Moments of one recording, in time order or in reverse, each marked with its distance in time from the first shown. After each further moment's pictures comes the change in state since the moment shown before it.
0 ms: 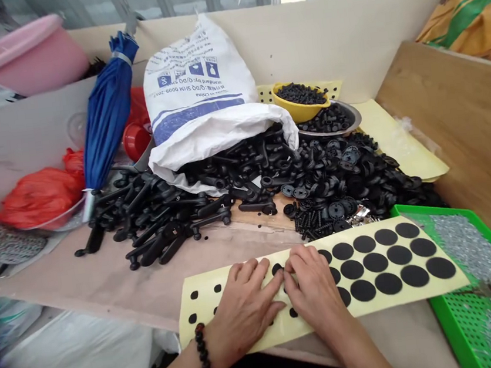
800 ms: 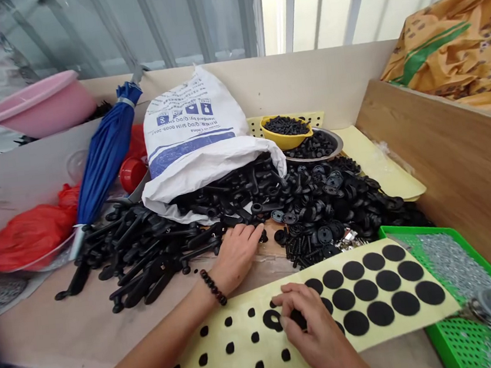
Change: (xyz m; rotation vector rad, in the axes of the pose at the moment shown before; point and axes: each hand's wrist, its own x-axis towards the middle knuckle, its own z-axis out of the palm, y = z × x) left_hand 0.099 -0.065 -0.021 0.093 0.157 -0.020; right_hand -0.014 0.014 -0.013 0.479 -0.200 0.190
